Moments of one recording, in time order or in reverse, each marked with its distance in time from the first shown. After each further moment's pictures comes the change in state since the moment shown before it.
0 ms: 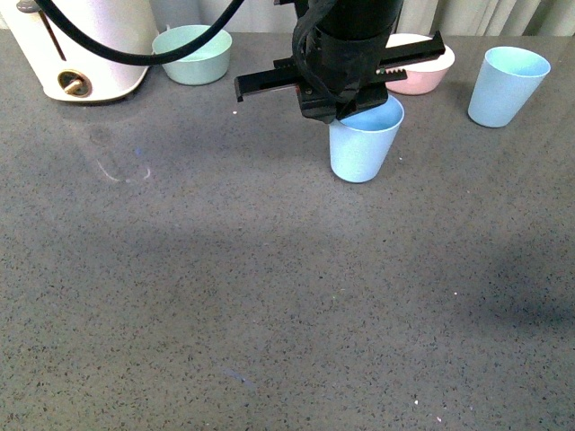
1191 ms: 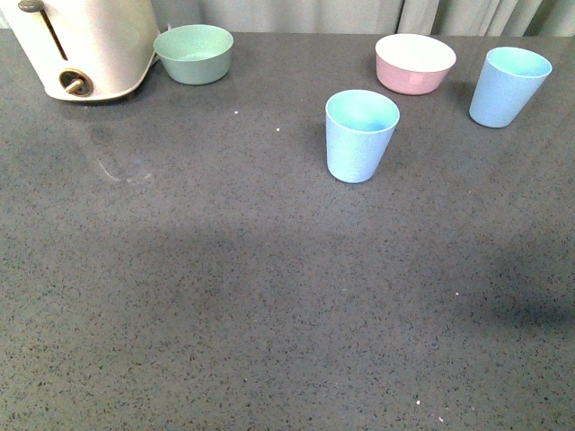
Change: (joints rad) left arm 0.167 -0.554 -0.571 0.451 -0.022 0.159; right arm 0.000 0.000 0.000 0.000 0.000 0.000
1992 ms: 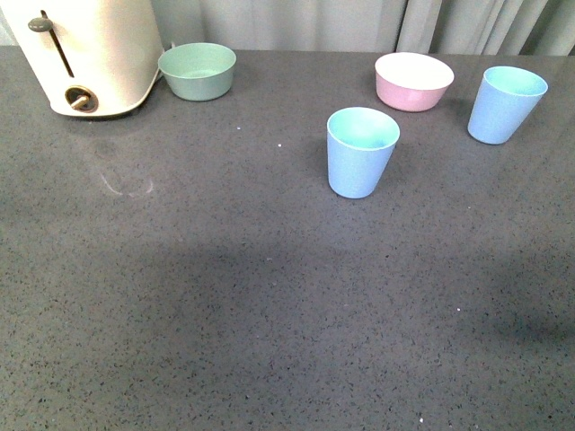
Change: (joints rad) left arm 0.332 -0.706 -1.117 1.017 0.134 0.594; right arm 0.000 0.000 0.000 0.000 0.000 0.000
